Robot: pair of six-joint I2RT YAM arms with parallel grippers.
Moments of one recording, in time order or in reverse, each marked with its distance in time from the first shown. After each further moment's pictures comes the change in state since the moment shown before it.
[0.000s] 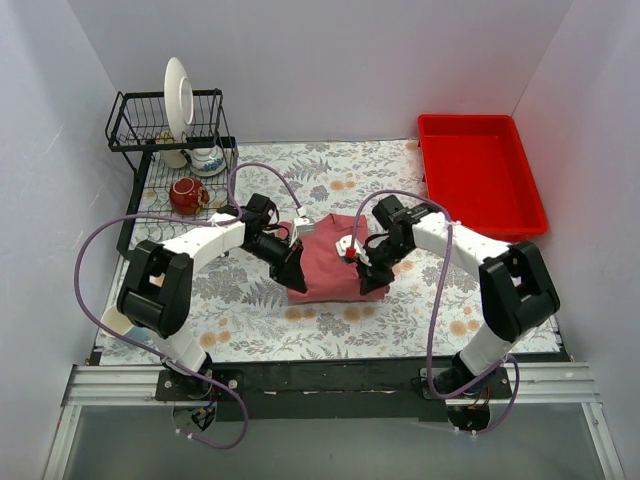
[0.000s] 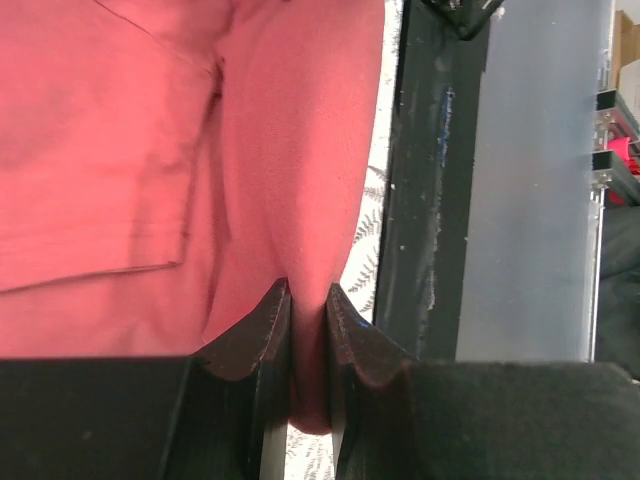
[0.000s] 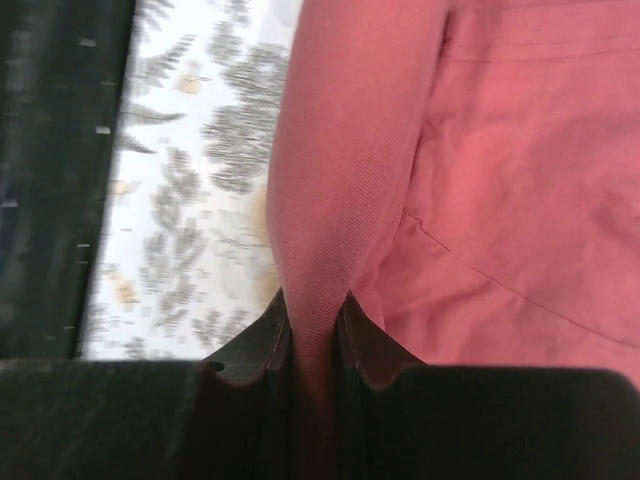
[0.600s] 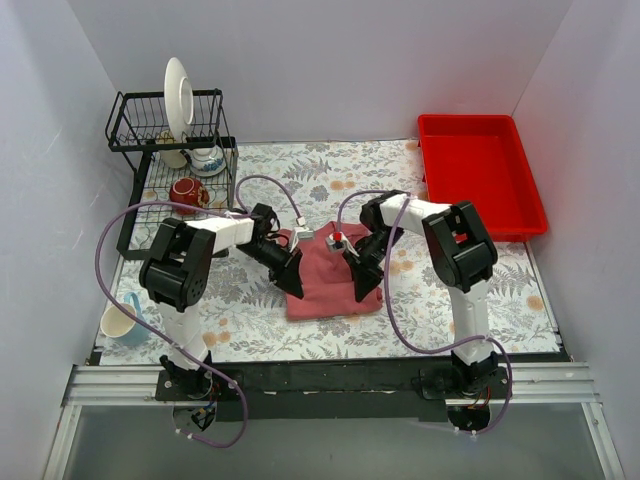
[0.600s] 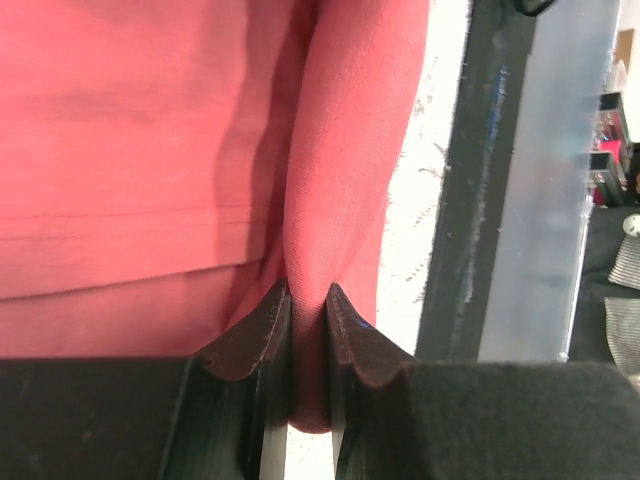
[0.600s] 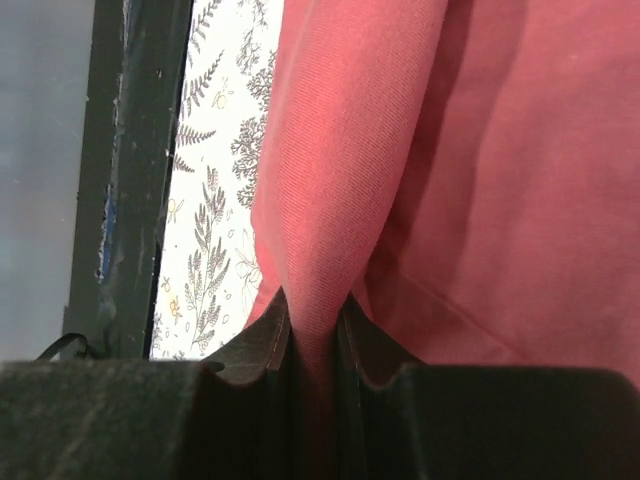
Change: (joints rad) left arm 0.032 0.195 0.004 0.002 -0.019 0.051; right arm -0.039 0.473 0.301 -0.382 -0.166 -0.110
